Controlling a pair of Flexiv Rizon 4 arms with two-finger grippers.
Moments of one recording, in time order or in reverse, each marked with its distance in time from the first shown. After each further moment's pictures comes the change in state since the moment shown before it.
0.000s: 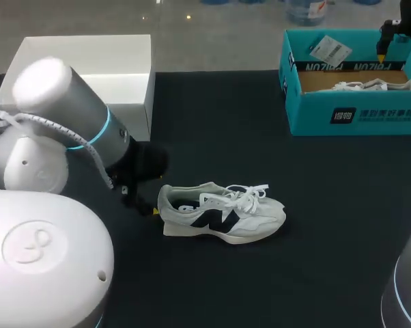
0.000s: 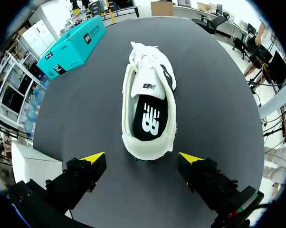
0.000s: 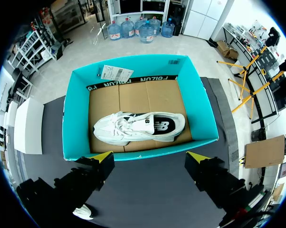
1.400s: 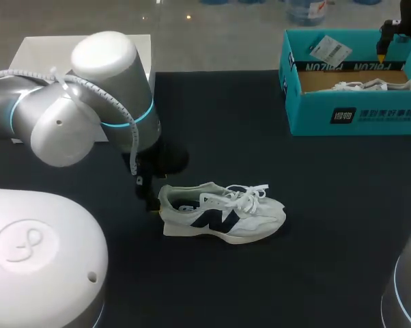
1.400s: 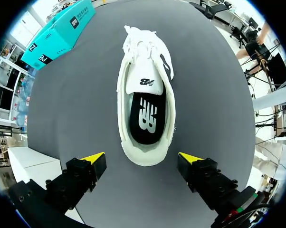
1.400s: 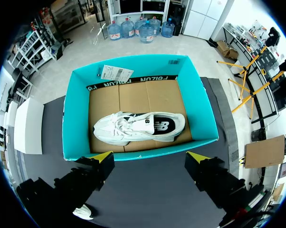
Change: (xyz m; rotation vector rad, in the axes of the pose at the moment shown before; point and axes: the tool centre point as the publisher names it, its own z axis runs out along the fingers) left arm -0.002 -0.009 -0.003 -0.204 0.085 0.024; right arm 0.000 0.000 0.000 0.000 0.000 0.000
